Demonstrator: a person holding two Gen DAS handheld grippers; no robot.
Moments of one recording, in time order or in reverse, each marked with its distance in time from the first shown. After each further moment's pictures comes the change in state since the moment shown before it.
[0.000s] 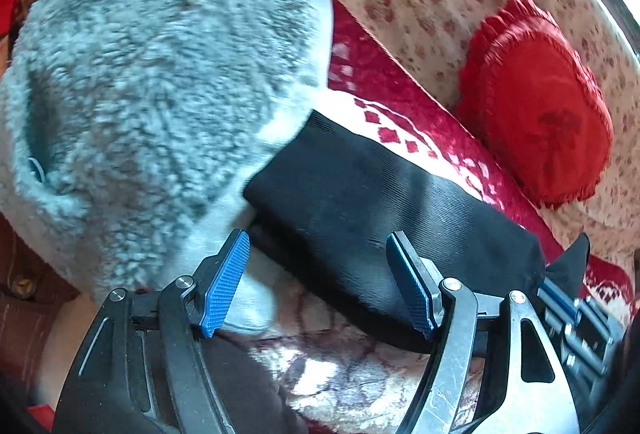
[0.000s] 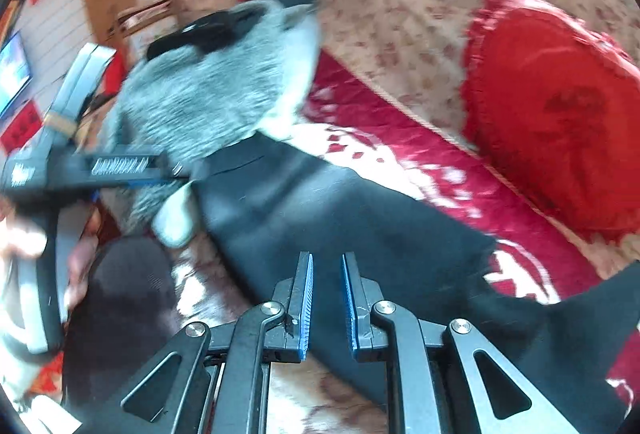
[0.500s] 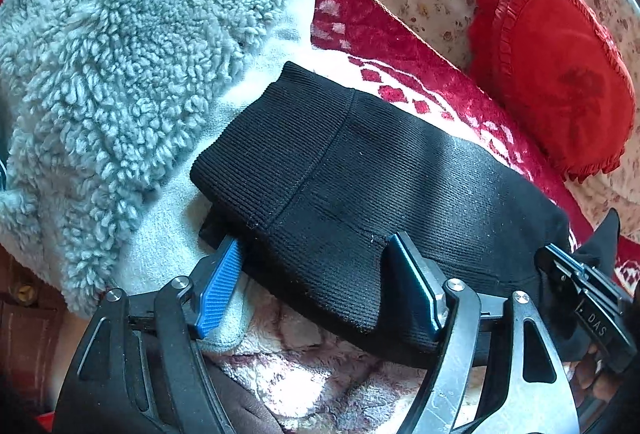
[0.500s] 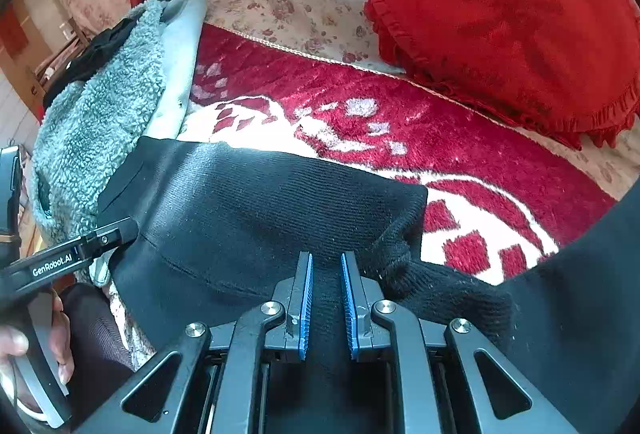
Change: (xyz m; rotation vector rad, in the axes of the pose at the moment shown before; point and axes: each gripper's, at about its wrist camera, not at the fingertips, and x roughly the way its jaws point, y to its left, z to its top) left arm 0.048 -0.020 -0.009 0.059 0.068 0.064; right arm 0.050 -0.079 -0.012 0.276 0.132 -0.064
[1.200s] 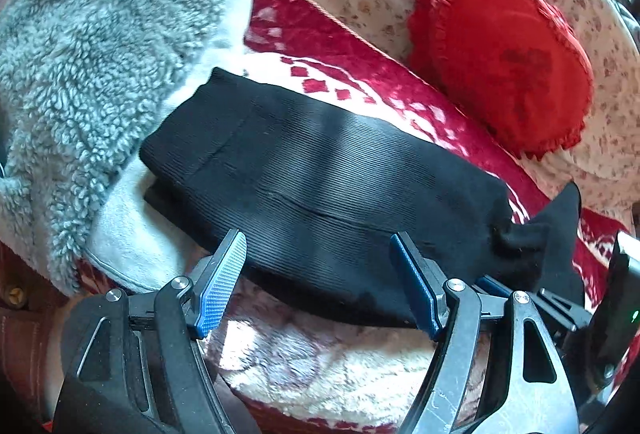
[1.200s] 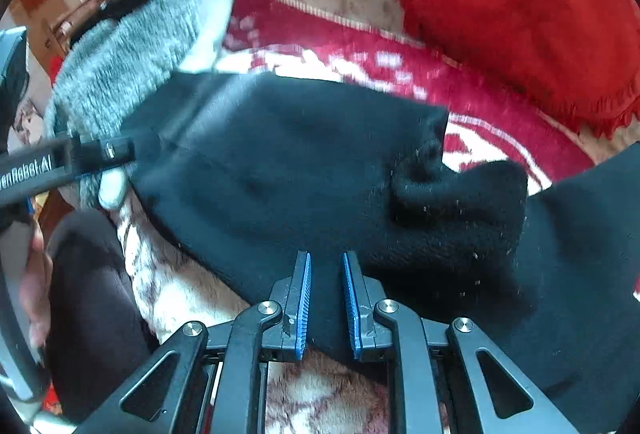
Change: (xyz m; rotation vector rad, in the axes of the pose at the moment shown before) left arm -0.037 -0.046 -0.018 0.066 -0.004 -0.099; right arm -0.021 0.024 -0.049 -0.092 0.057 -0.003
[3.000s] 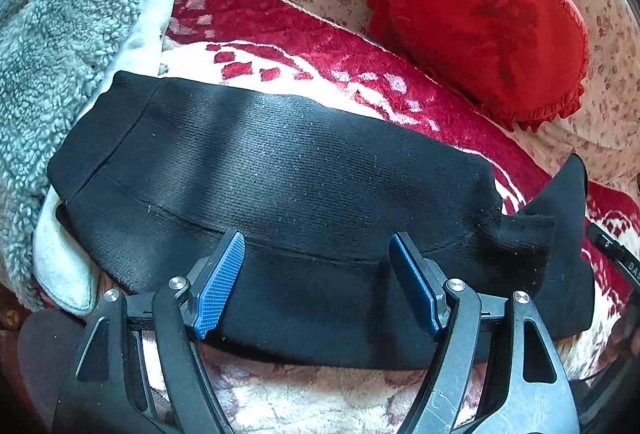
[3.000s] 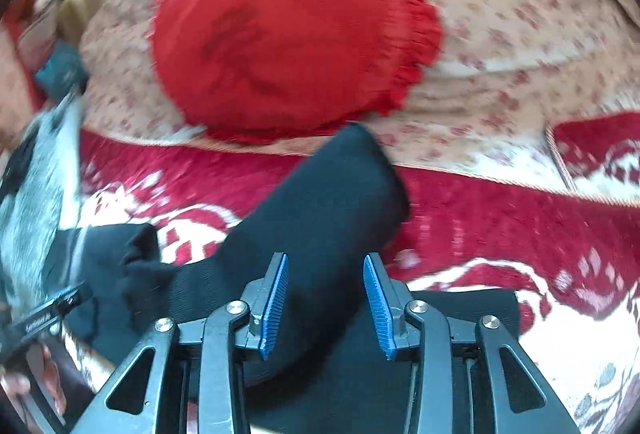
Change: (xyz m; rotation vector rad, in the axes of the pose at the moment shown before) left arm 0.048 -0.056 0.010 0.084 0.053 -0.006; right arm -0.098 -0.184 -0.024 0.441 -0.151 -0.289
